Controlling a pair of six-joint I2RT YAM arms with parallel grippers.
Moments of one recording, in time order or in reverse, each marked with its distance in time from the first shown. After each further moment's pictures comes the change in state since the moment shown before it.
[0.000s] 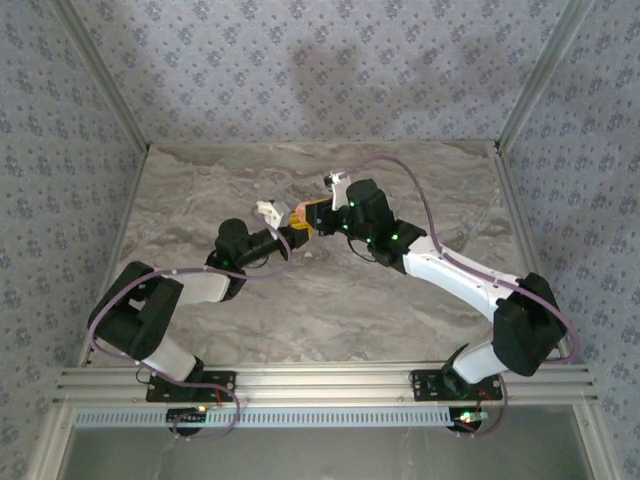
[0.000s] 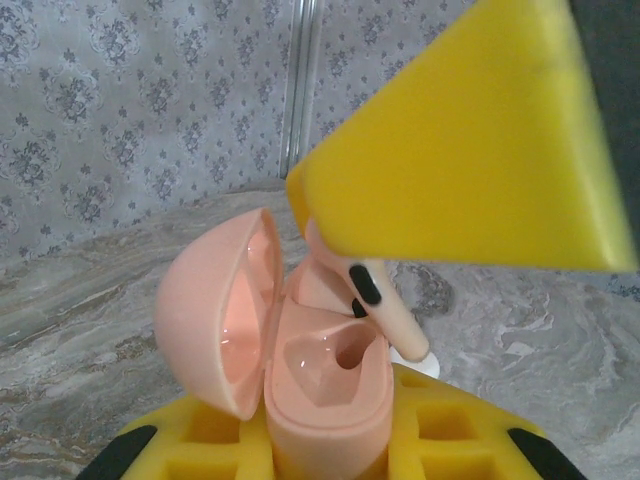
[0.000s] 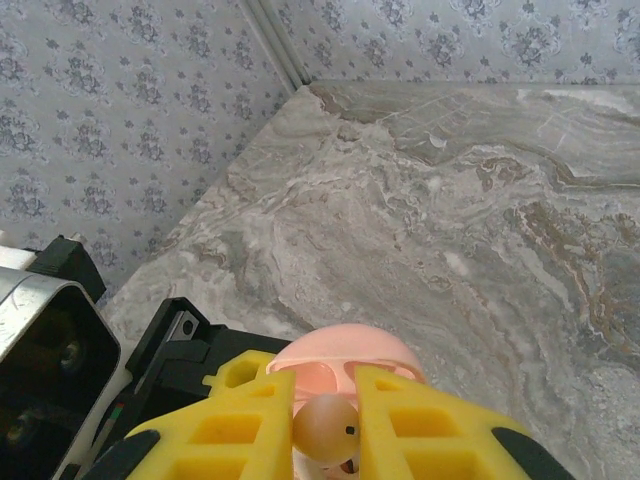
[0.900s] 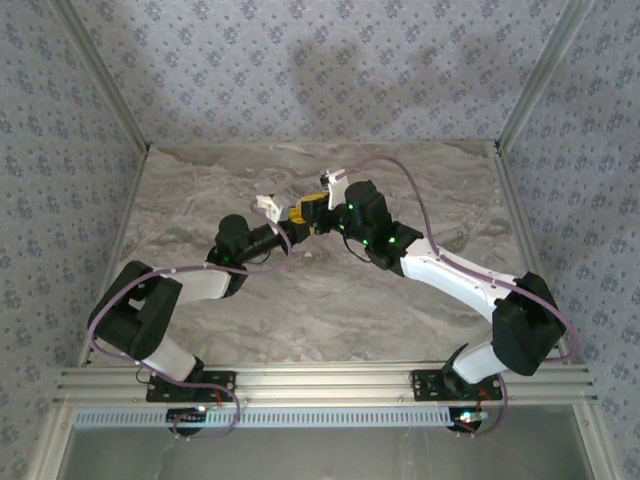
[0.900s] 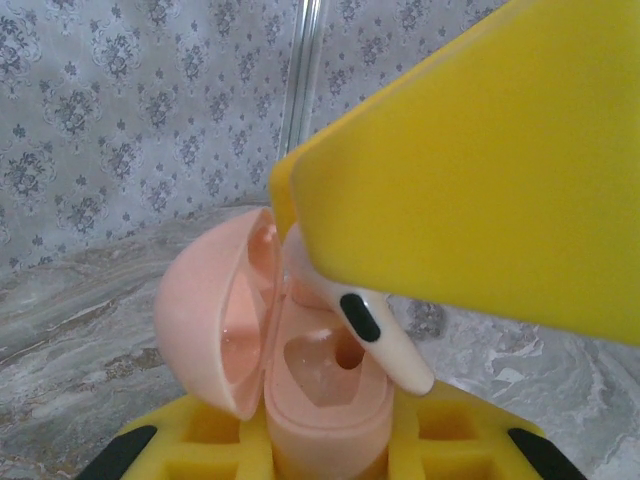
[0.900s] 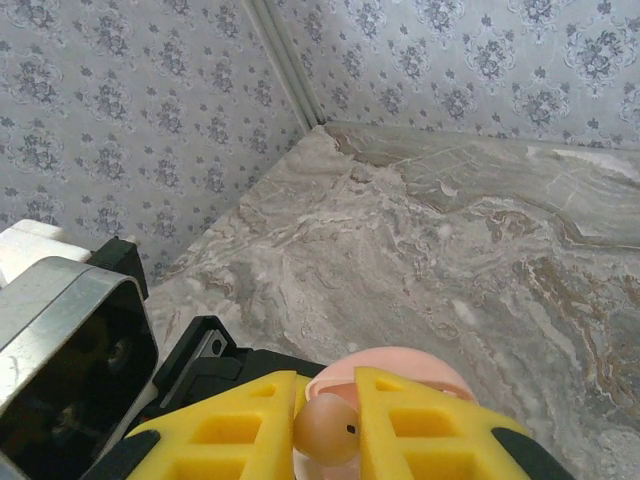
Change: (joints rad) left arm 0.000 0.000 0.036 -0.008 0.000 -0.054; right arm 0.023 0.004 -0.006 0.097 0.029 -0.053
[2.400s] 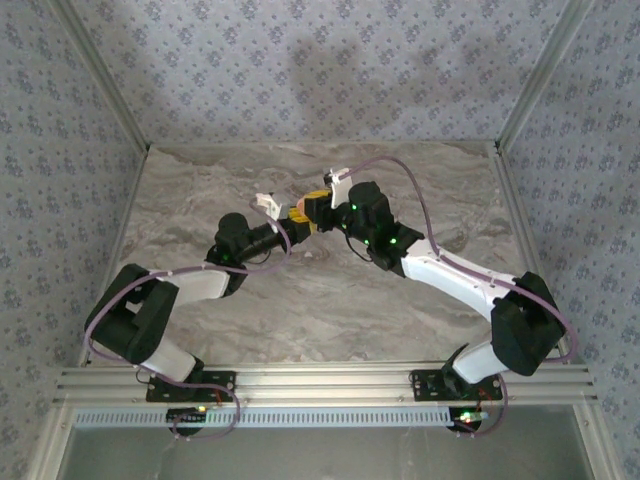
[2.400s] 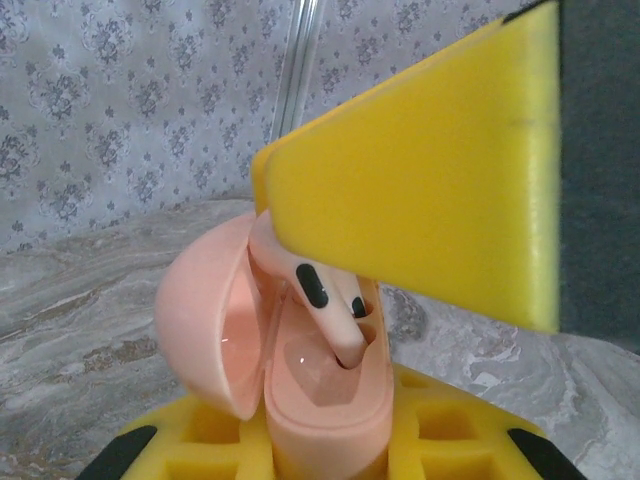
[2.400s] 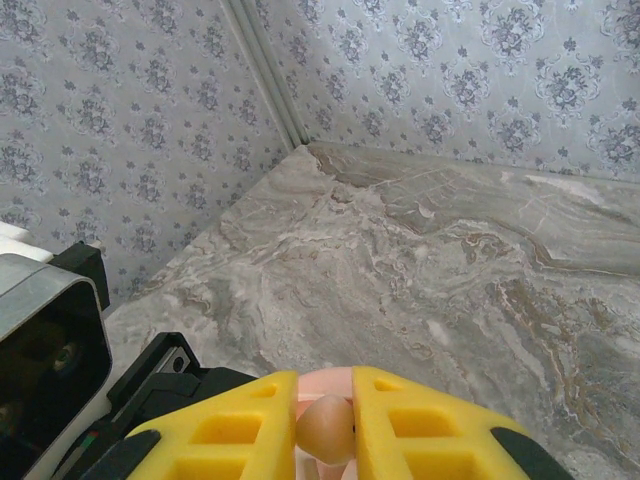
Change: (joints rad) left arm 0.000 -0.030 0.010 -0.054 0.007 -0.048; right arm -0.019 -0.001 -0.031 0.058 0.025 -0.034
